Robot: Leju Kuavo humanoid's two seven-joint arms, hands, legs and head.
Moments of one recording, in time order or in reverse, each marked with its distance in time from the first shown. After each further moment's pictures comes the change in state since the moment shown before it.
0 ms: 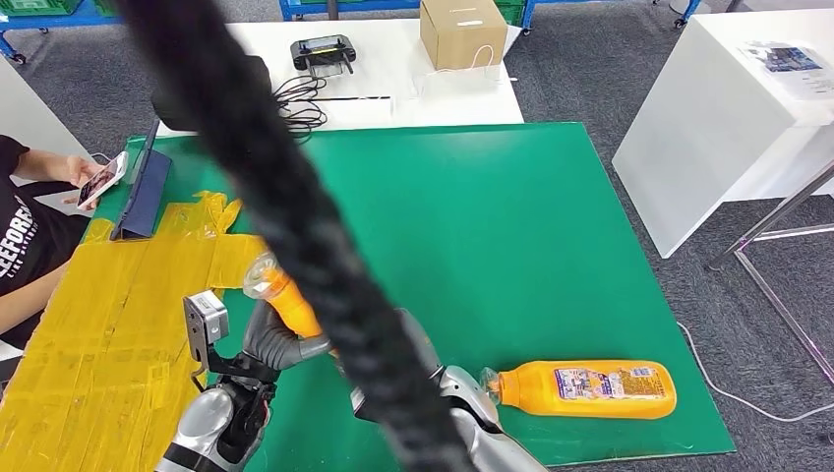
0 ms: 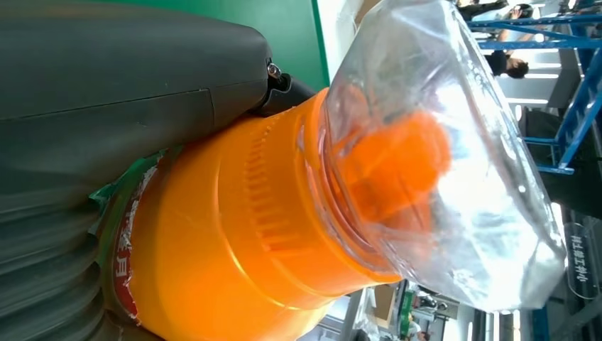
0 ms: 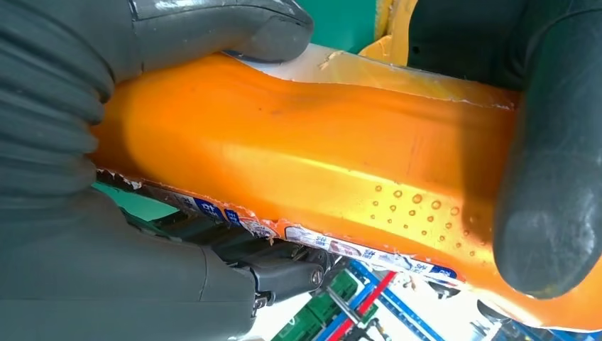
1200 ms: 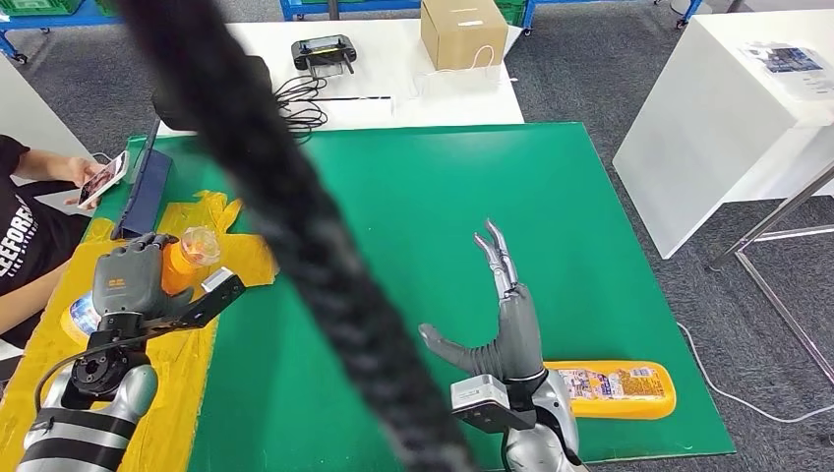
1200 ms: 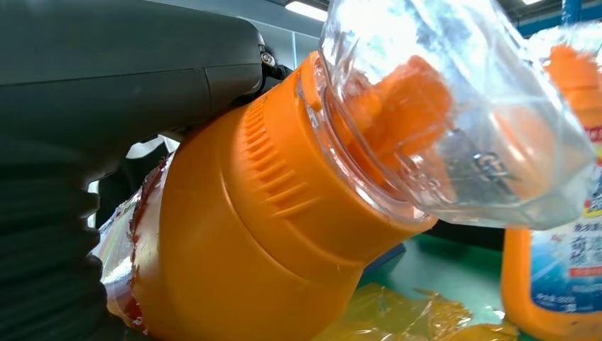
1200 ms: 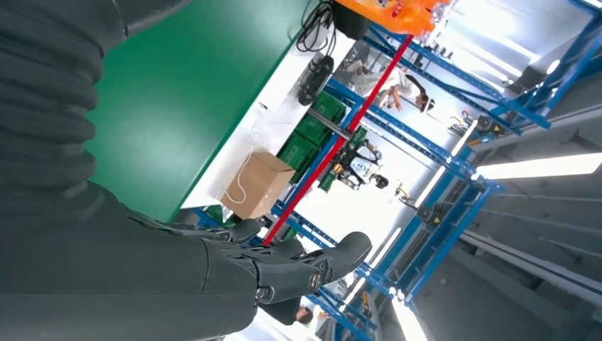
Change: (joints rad) left arm -0.133 0.293 0.175 0.057 -1.527 0.415 0.534; right arm 0.252 -0.064 -0.273 -0.563 0.076 -0.126 0.023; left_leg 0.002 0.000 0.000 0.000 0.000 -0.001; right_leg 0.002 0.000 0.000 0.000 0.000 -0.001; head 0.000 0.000
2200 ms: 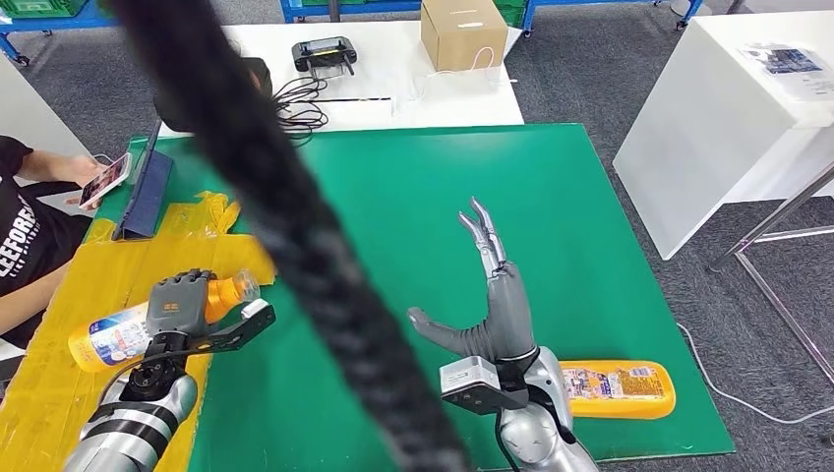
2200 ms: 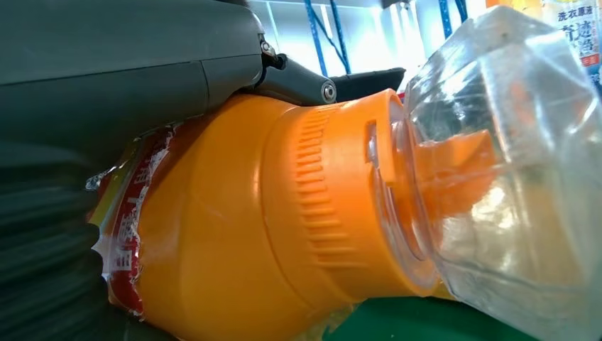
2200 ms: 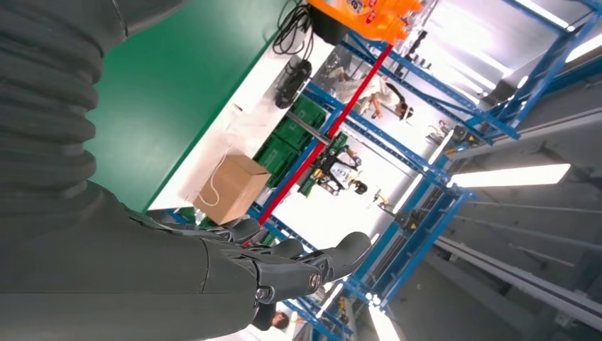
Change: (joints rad) left arm -0.148 -0.117 -0.008 0.606 -0.063 0.166 -0.025; right arm -0.084 0.000 0.027 0.006 0.015 0.048 0.033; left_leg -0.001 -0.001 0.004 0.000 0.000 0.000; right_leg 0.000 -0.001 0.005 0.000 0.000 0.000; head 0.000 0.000
